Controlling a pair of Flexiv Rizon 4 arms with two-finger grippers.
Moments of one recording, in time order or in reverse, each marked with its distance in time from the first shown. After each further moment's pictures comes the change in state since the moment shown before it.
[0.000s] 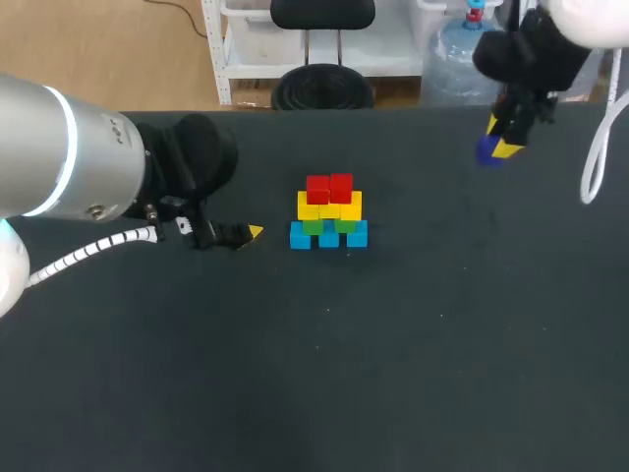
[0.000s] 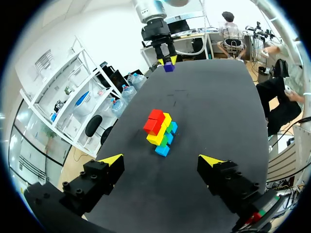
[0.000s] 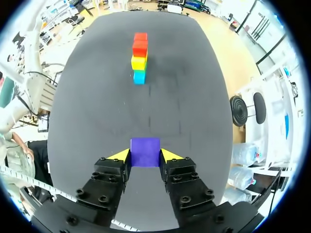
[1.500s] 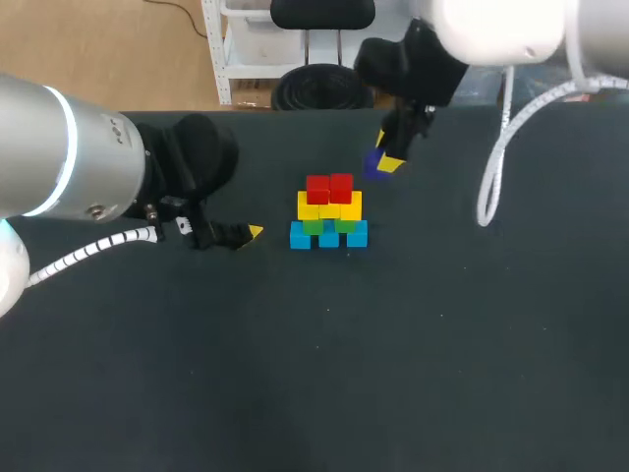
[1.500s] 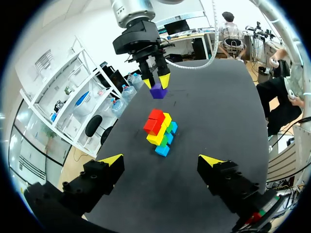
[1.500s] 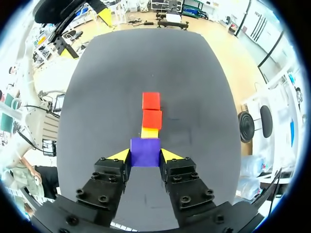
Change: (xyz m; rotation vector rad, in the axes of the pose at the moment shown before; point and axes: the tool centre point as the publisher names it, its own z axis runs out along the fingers) left arm 0.000 0.000 0.000 0.000 0.000 0.000; right arm -0.152 0.021 0.031 -0.055 -0.095 0.047
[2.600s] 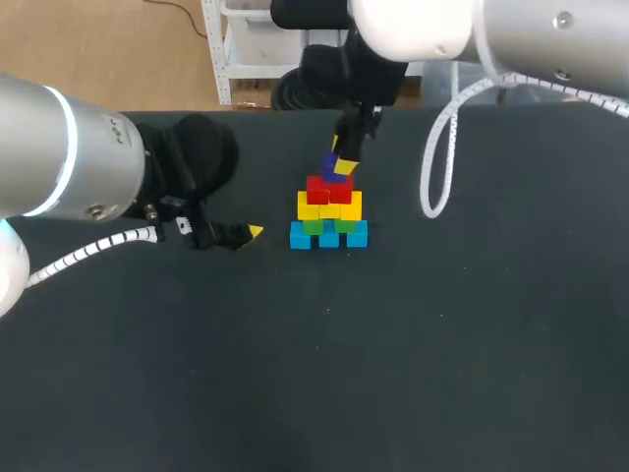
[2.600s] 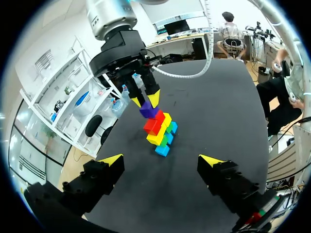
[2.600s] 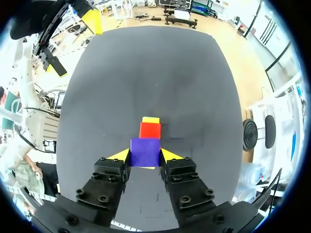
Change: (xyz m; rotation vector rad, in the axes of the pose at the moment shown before) left arm 0.000 0.000 0.000 0.000 0.000 0.000; right arm -0.050 -0.007 0.024 -0.036 0.052 -0.050
